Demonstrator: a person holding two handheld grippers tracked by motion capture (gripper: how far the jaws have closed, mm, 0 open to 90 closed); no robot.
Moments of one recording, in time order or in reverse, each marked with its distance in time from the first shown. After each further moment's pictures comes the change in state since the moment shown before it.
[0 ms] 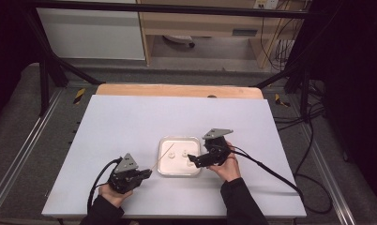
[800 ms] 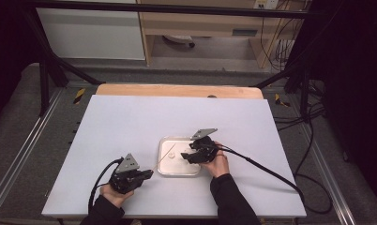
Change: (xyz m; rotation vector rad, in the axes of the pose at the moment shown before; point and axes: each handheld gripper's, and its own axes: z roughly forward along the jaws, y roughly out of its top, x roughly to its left) left arm -0.001 0.000 0.003 0.001 -0.013 -0.003; right arm 0.000 -0.001 0.047 0.071 0.076 -0.070
